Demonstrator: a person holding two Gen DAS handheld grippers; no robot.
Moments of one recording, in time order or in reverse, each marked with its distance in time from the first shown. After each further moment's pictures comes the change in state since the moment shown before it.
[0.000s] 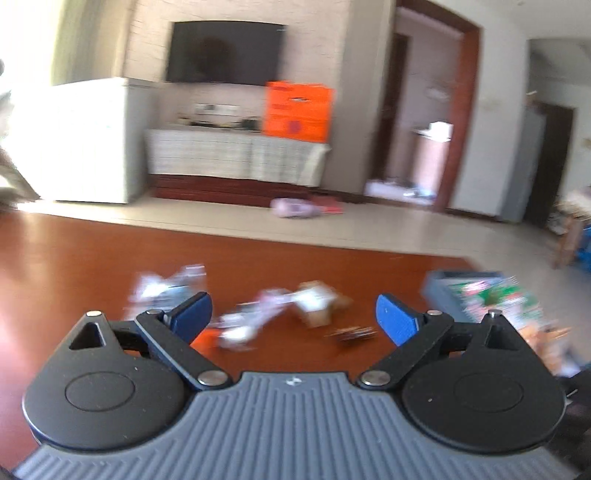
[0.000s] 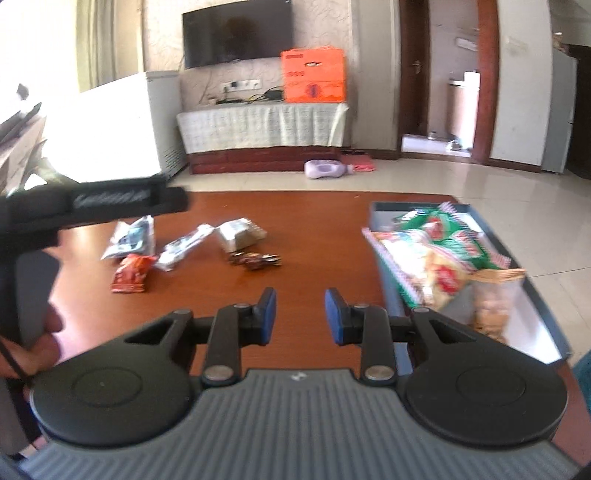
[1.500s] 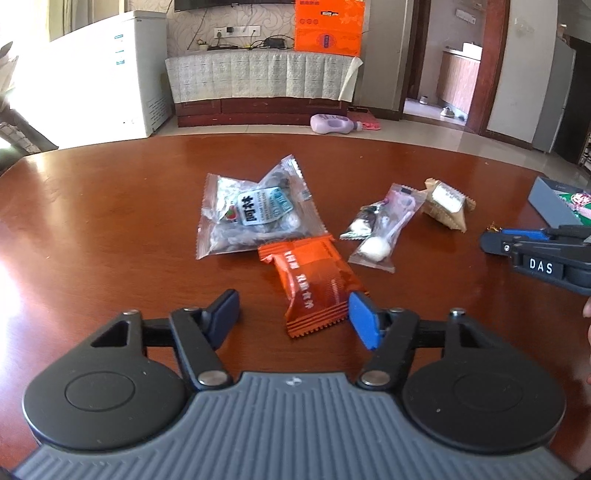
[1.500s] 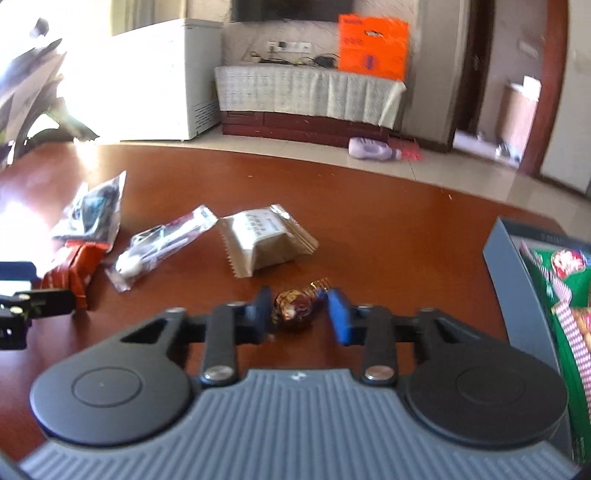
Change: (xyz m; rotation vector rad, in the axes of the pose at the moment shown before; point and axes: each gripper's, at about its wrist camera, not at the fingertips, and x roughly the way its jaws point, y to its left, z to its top) left arm 0.113 0.078 -0.056 0.044 0.262 0.045; right arm 0.168 0.031 0.026 -0.135 0.087 0.058
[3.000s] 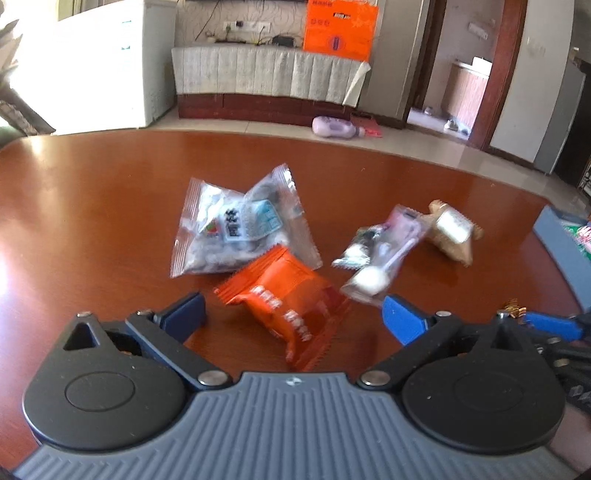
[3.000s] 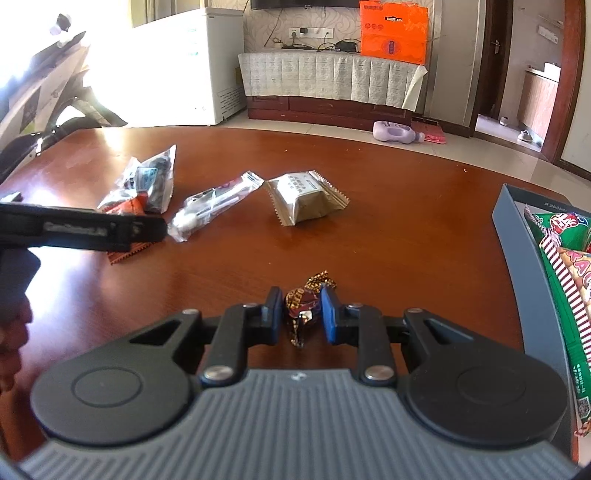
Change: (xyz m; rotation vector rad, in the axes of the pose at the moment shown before) left arm 0.030 -0.002 0.016 -0.082 -0.007 -0.009; right arm -0.037 0.012 -0.023 -0.031 0.050 0.093
